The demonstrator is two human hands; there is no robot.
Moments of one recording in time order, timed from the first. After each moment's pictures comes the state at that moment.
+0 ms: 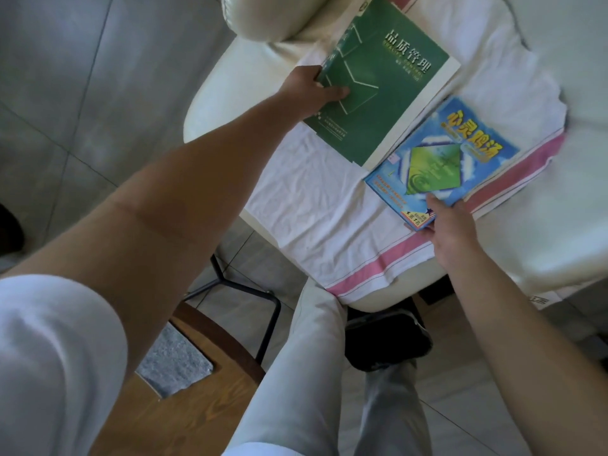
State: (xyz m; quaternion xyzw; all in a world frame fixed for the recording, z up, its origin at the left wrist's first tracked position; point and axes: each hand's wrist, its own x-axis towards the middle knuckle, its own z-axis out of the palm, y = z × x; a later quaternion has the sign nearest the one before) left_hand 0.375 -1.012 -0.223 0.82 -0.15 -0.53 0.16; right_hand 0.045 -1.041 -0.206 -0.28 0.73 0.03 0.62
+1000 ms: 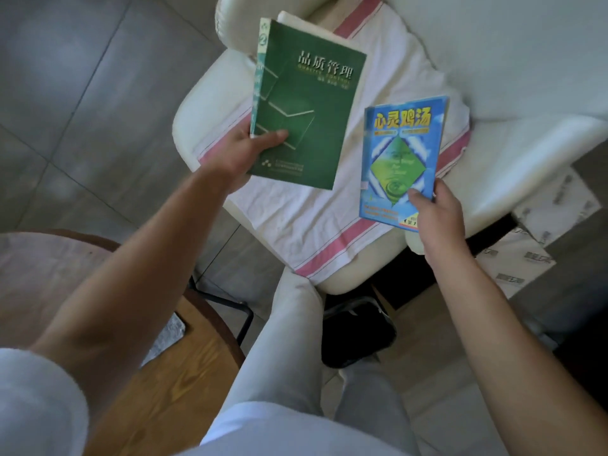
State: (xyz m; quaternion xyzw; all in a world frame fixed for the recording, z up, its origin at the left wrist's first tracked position) left_hand 0.285 -0.888 -0.061 0.65 0.04 -0.59 0.48; right_hand -0.015 -1.029 -0.061 -0.50 0.63 -0.07 0.59
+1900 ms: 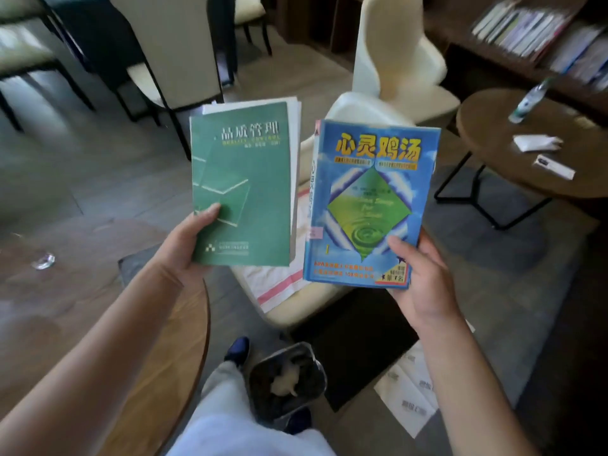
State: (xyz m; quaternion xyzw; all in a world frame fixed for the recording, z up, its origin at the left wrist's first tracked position) left_hand -0.050 -0.628 0.323 0.47 -0.06 -0.44 0.76; right_hand -0.295 -0.846 0.359 -0.46 0.27 -0.28 0.80
